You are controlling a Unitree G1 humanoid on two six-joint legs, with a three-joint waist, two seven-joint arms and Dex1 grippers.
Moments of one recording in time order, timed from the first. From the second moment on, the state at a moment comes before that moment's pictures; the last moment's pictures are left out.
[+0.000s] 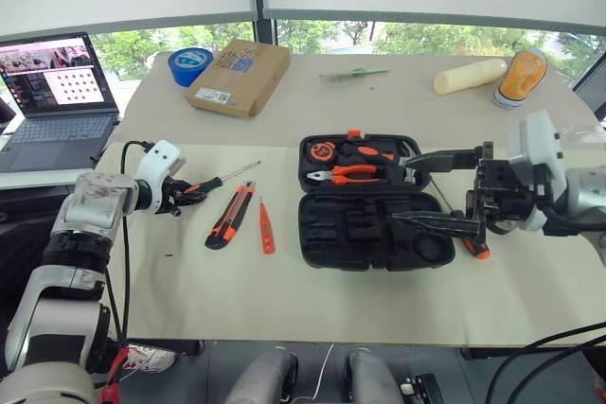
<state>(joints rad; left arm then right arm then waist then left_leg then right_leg) -0.73 0.77 -0.12 0.57 -0.13 0.56 -0.94 -0.36 -1.00 -0.22 -0.45 0.77 0.62 1.06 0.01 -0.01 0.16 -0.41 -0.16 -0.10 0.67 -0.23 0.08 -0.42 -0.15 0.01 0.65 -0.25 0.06</state>
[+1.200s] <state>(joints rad) -0.93 0.33 -0.46 0.41 0.18 0.22 -1.04 0.09 -0.96 -0.53 -0.52 0.69 0.62 0.95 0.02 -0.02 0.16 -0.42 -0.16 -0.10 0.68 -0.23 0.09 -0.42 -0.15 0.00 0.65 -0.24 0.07</state>
